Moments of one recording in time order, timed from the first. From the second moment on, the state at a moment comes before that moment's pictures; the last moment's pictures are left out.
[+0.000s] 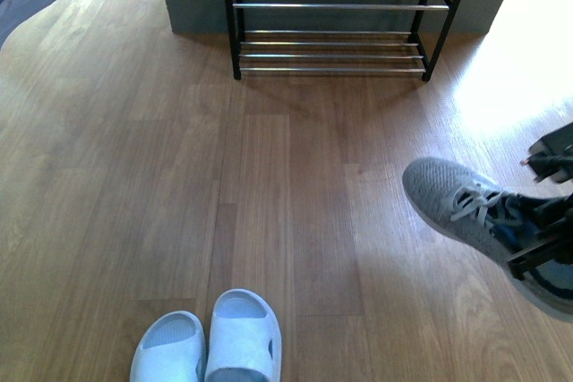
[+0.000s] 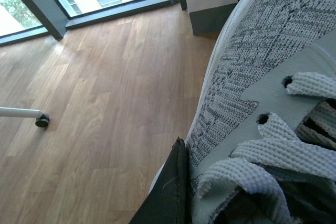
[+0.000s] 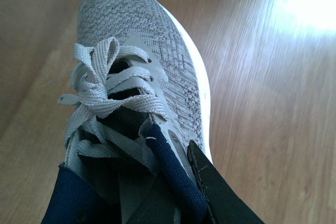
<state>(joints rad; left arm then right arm) -0.37 1.02 0.49 0.19 -0.47 0.11 -0.08 2.25 0.55 1.04 -0.09 -0.53</state>
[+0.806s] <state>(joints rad) -0.37 1.02 0.49 0.19 -0.47 0.11 -0.31 0.29 0.12 0.04 -0.49 -0.49</state>
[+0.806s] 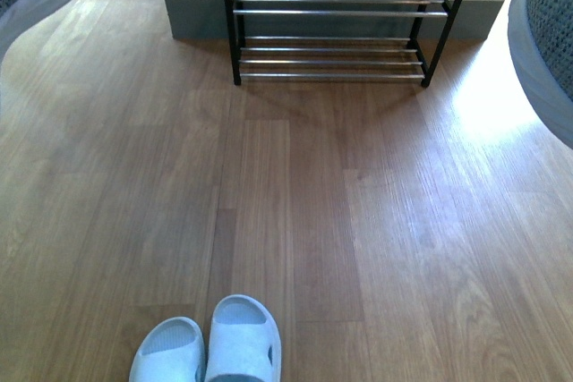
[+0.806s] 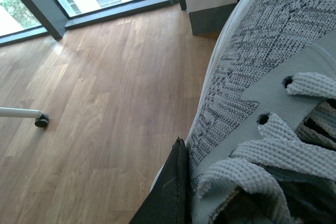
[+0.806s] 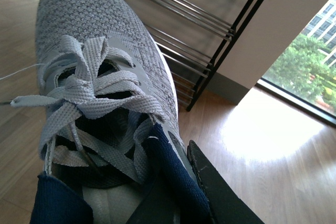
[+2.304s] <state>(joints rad) -0.38 1.02 0.49 0.19 -0.47 0.11 -0.31 0.29 0.12 0.04 -0.47 -0.49</state>
